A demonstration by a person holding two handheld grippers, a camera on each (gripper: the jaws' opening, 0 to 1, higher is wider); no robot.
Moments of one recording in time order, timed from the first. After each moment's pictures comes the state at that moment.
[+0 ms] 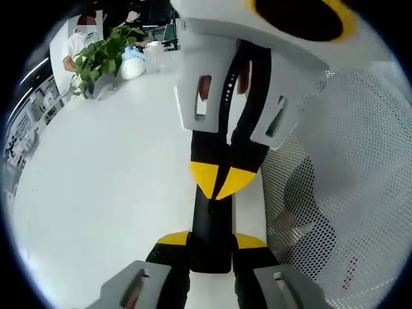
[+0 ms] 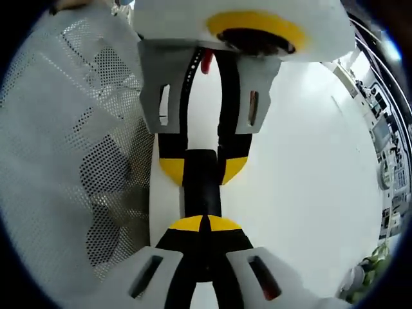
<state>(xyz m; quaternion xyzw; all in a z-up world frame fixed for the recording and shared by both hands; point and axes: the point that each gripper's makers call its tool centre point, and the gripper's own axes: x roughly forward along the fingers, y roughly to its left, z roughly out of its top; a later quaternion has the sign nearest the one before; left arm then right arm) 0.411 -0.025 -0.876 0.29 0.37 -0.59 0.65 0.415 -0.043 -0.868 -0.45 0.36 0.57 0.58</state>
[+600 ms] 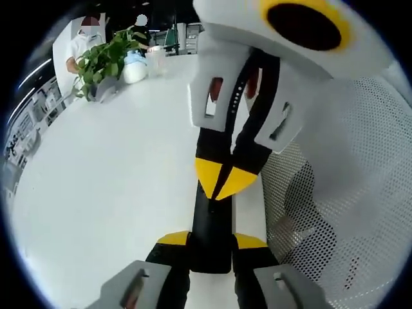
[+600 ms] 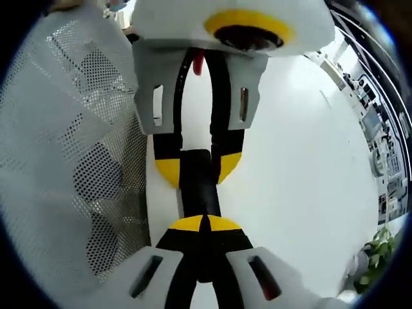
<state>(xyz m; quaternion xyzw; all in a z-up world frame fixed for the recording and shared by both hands) 0.411 -0.025 -0.875 0.28 0.36 -0.59 0.66 0.417 -0.046 -0.867 -0.41 0.36 0.55 0.63</state>
